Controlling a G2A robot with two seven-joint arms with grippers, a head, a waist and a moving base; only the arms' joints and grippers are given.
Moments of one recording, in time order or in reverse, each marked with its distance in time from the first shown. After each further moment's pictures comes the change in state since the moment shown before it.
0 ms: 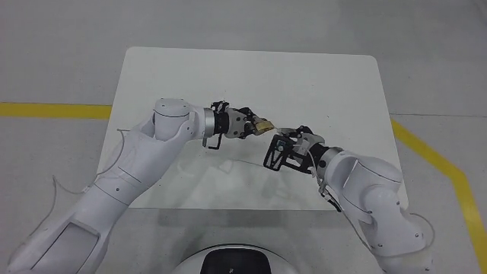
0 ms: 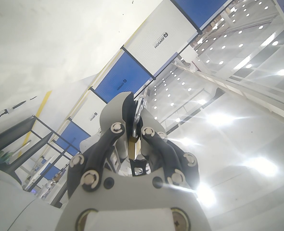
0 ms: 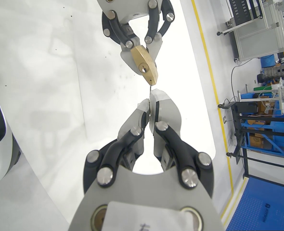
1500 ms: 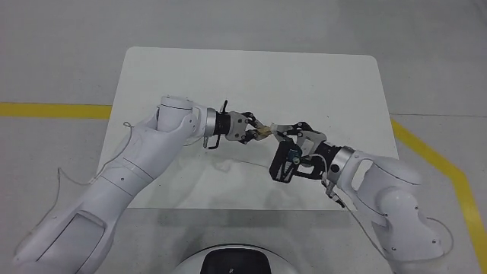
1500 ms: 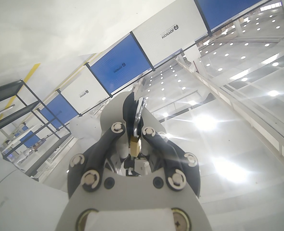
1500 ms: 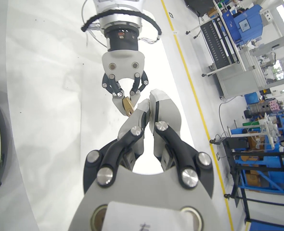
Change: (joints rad) left arm -0.064 -0.042 0.041 0.145 -0.115 0.148 -0.078; right arm -0.023 0.035 0.073 -0.050 -0.051 -0.080 -0.360
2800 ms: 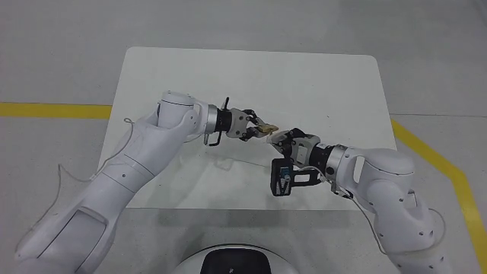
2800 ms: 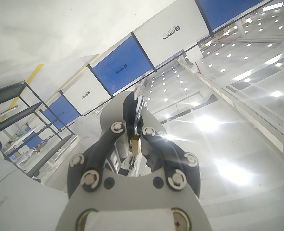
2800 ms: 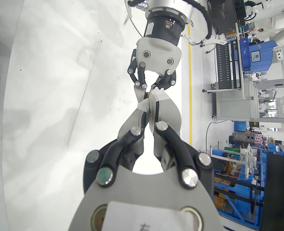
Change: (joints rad) left arm -0.023 -0.006 -0.001 0.010 0.021 0.013 -0.005; right arm 0.062 0.049 -0.031 0.068 -0.240 -0.163 -0.228
